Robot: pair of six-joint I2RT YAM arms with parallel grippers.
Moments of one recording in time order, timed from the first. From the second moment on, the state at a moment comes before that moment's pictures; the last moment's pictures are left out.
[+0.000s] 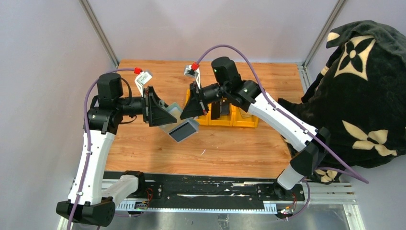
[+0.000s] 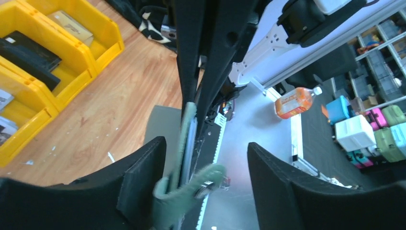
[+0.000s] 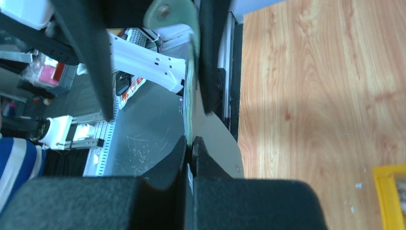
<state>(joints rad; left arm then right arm) -0.09 1.00 1.28 -0.76 1.27 -0.17 0.81 1.63 1.77 -0.56 -0.98 0.12</state>
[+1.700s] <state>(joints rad) -0.09 0.96 1.25 -0.76 1.29 -0.18 0.81 1.55 1.66 -0.23 -1.02 0.34</state>
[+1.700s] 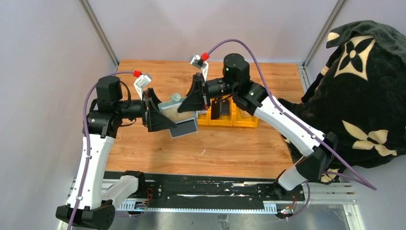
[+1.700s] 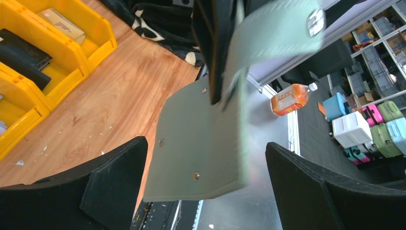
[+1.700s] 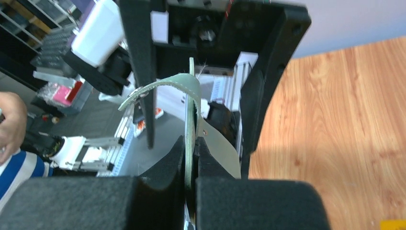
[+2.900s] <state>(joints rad) -0.09 1.04 1.26 -0.93 1.14 -0.08 0.87 1.48 1.74 -0.50 -0.69 -0.05</state>
